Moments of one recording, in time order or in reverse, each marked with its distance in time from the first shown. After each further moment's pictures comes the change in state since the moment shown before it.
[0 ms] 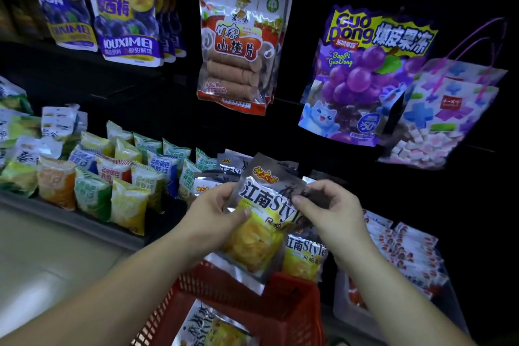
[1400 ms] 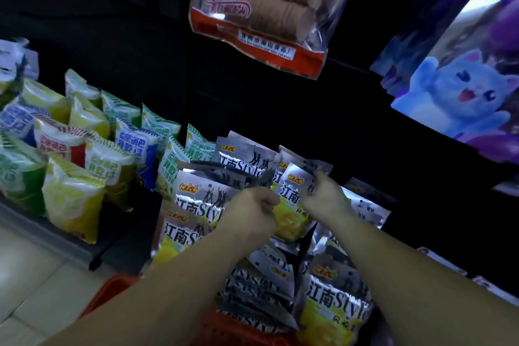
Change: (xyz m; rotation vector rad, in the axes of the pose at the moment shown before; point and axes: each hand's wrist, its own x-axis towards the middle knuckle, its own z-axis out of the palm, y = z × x) left_hand 0.207 -0.169 0.041 0.279 0.004 -0.100; right_hand 0.237 0.228 0.075 -0.903 -0.194 0.096
